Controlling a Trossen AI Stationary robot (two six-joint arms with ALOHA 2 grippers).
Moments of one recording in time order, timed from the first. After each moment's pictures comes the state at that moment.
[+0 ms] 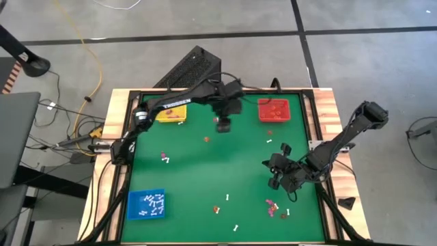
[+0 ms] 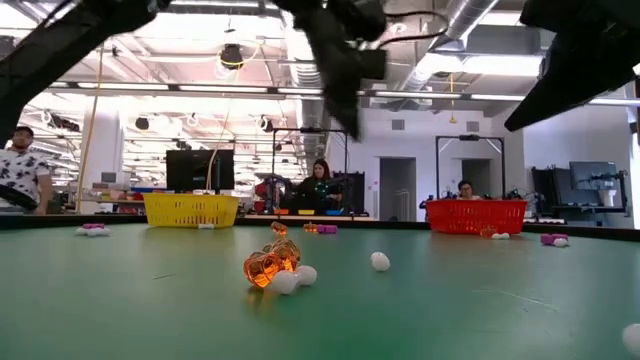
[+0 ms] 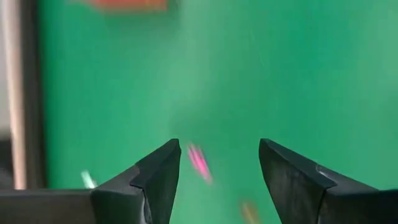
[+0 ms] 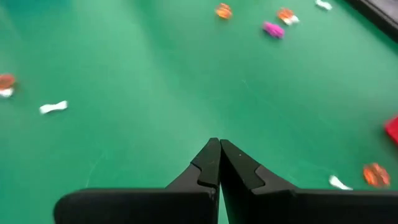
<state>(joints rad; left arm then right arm) 0.31 2.21 2.26 -1.15 0.07 0.33 0.63 1.15 0.68 -0.53 0.78 0.79</state>
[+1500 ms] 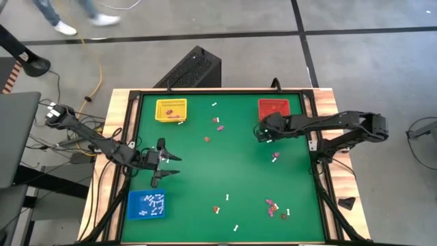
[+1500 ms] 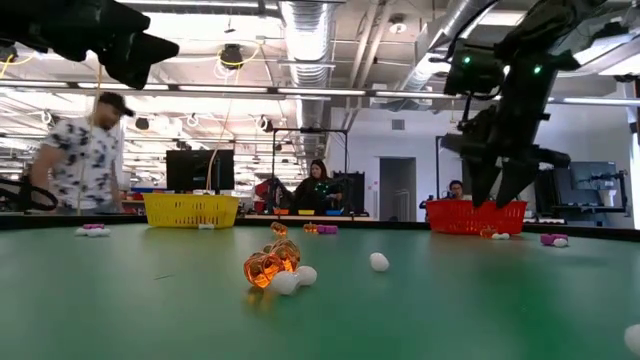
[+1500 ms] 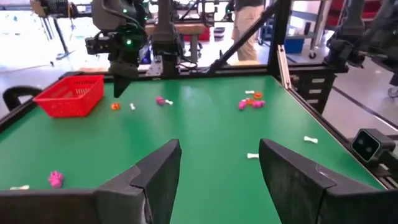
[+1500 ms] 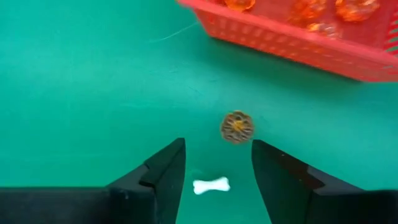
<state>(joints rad) -0.48 0.71 0.24 0.42 -0.42 -0.03 -0.25 1.27 0.68 -0.63 0.32 1.01</state>
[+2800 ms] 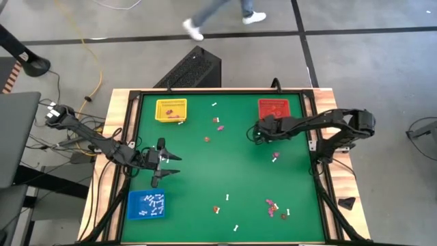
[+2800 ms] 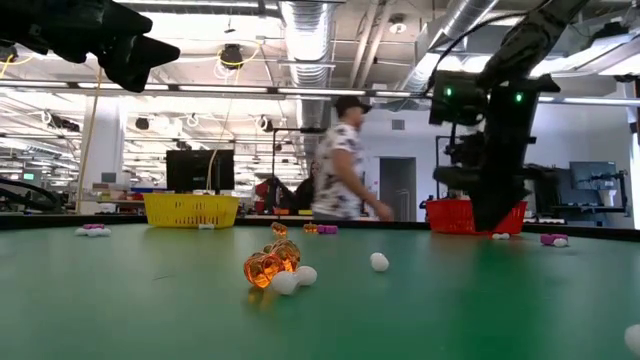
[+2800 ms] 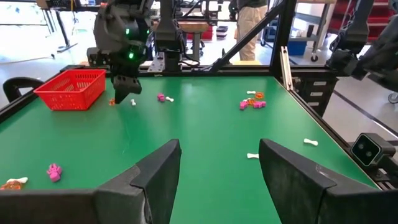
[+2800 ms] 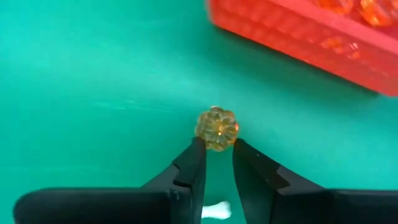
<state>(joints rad) -0.48 0.71 0.24 0.41 -0.43 -0.06 -0.24 1.44 0.70 -0.58 0.36 0.96</state>
